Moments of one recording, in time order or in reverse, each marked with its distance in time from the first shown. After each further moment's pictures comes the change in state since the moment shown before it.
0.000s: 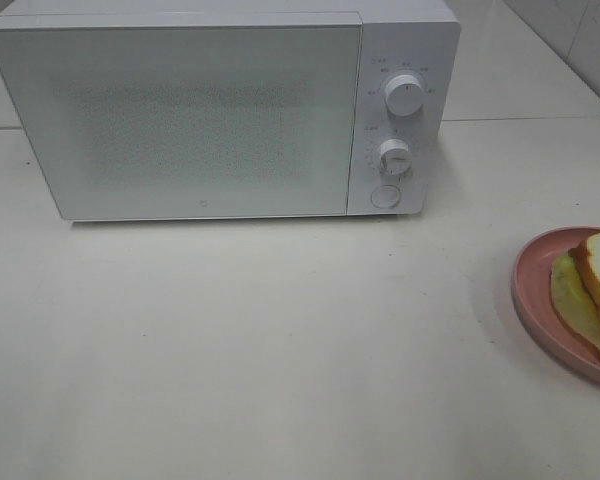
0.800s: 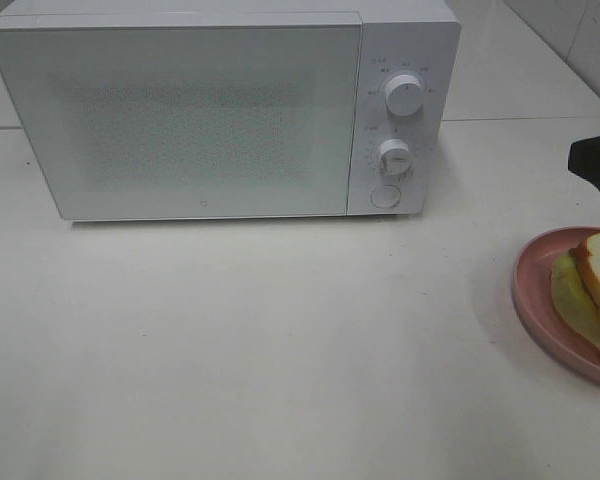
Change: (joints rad) left arm 0.000 0.000 0.000 0.000 0.000 0.000; right arm 0.000 0.397 0.020 0.000 -0.515 0.000
